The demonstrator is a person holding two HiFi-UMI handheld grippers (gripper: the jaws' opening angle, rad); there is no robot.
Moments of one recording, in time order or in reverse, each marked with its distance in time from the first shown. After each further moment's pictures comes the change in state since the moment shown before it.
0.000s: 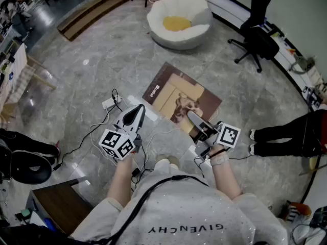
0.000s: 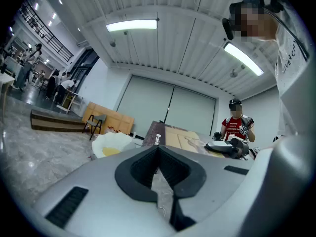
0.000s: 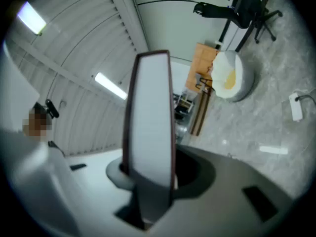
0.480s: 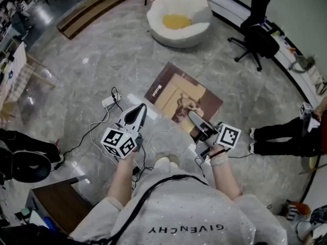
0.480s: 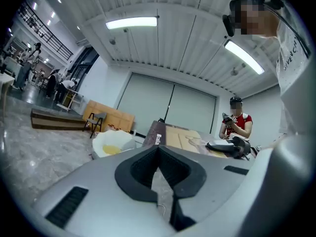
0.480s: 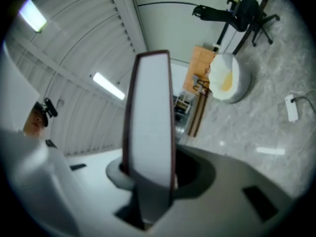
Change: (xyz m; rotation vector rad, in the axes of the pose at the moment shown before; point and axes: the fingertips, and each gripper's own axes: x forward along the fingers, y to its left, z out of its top) left arm 0.008 0.004 -0.008 0.001 0.025 0.004; right arm -0.001 -0.008 0.002 -0.010 -0.010 -0.031
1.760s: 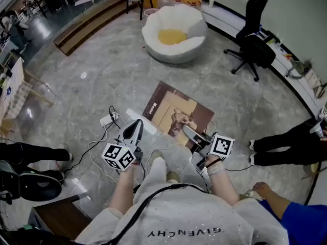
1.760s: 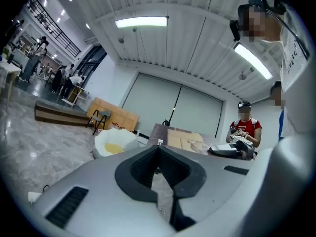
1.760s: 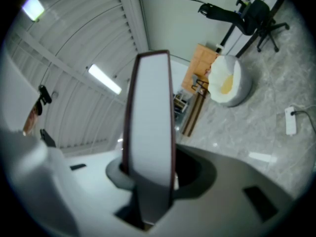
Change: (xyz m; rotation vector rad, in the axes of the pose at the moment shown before) left arm 0.036 0.036 -0.013 -0.068 -0.028 0.035; right arm 0.026 -0.035 0.023 -0.080 0.044 -0.032
